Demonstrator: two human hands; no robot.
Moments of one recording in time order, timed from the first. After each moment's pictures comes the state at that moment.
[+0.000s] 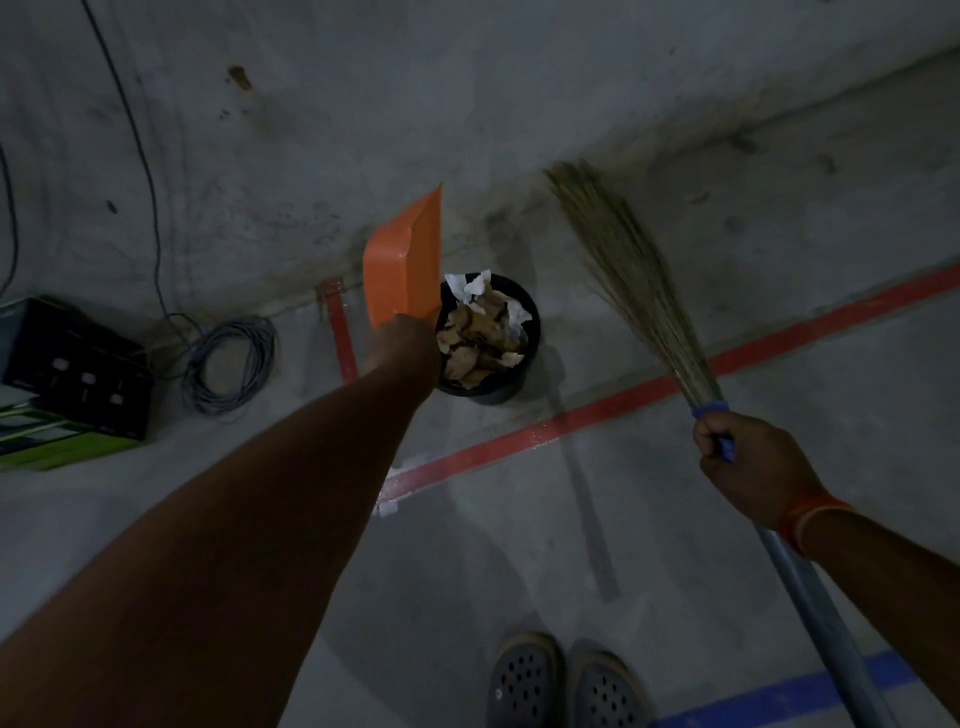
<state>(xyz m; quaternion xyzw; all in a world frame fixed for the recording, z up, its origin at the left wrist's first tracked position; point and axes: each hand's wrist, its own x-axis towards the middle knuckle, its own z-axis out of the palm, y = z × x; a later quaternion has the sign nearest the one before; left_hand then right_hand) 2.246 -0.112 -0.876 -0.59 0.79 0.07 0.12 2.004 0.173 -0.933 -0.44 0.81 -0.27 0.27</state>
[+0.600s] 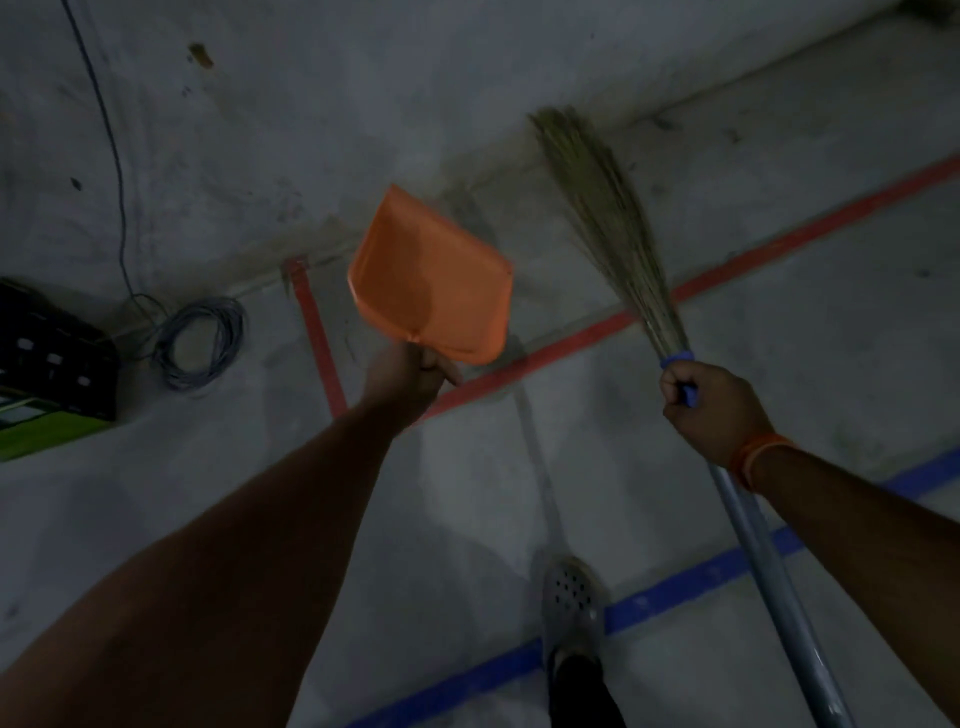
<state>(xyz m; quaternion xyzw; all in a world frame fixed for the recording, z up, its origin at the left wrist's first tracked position) 2.316 0.067 -0.869 -0.49 0.80 0.36 -0.05 2.054 0.300 -0.906 -0.42 0.82 -0.32 0.21</state>
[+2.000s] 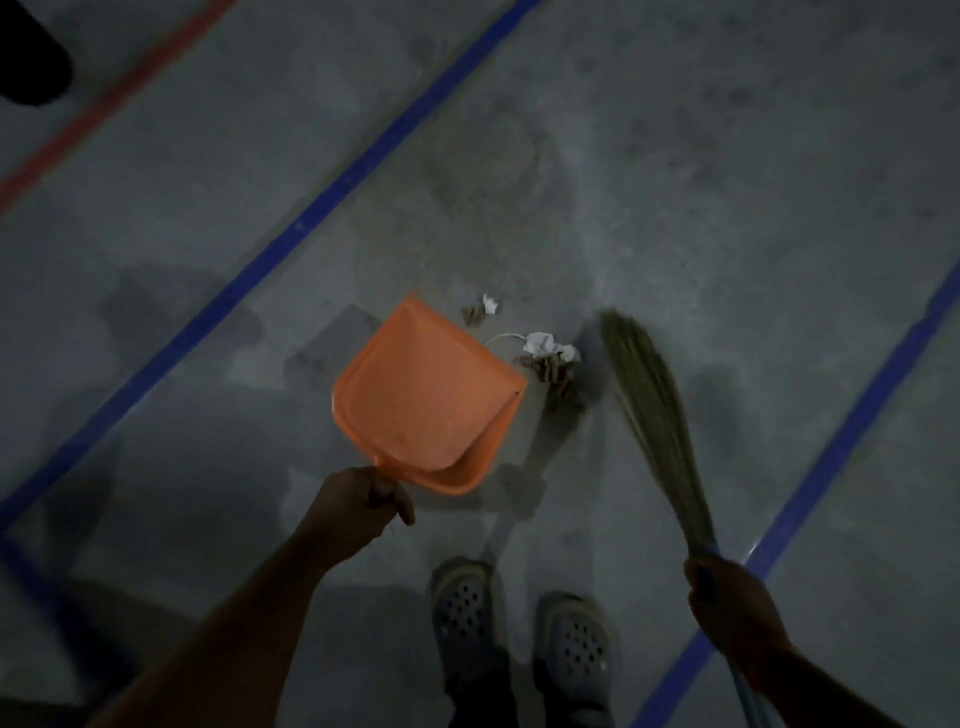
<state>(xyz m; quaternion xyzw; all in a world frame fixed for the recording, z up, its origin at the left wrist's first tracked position) 2.554 0.933 -0.998 -0.31 0.79 0.45 0.27 2.449 1.372 -1.038 0.00 0.93 -0.08 0.37</state>
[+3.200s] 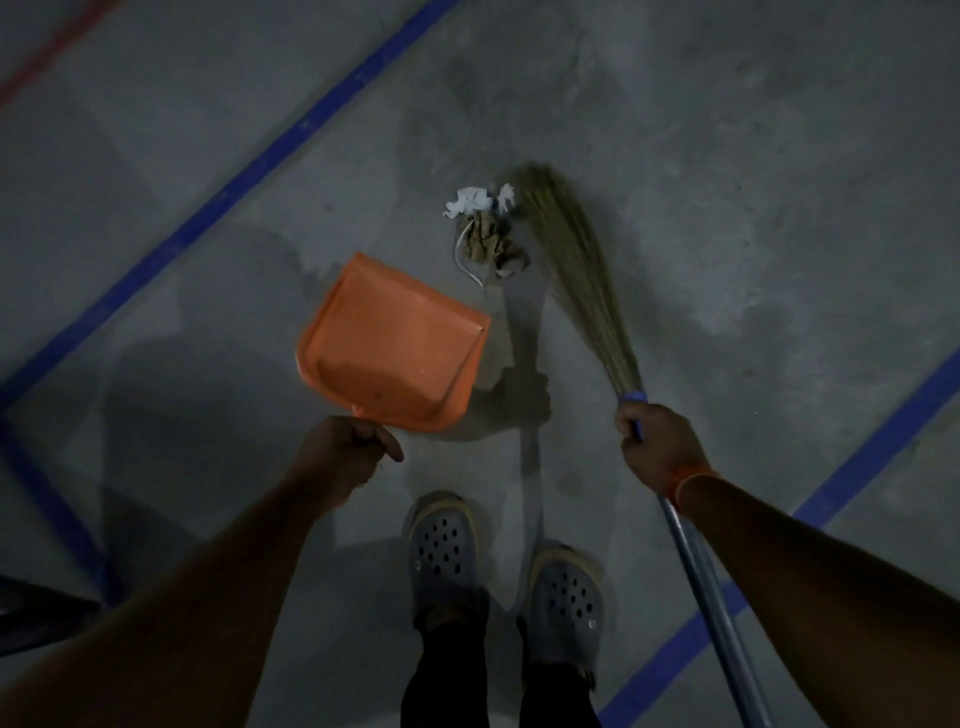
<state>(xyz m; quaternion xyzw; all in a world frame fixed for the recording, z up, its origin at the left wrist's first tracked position) 2.622 0.994 -1.110 -0.47 0.66 0.56 0.18 2.400 1.314 -1.139 -0.19 0.90 -0.22 0.32</state>
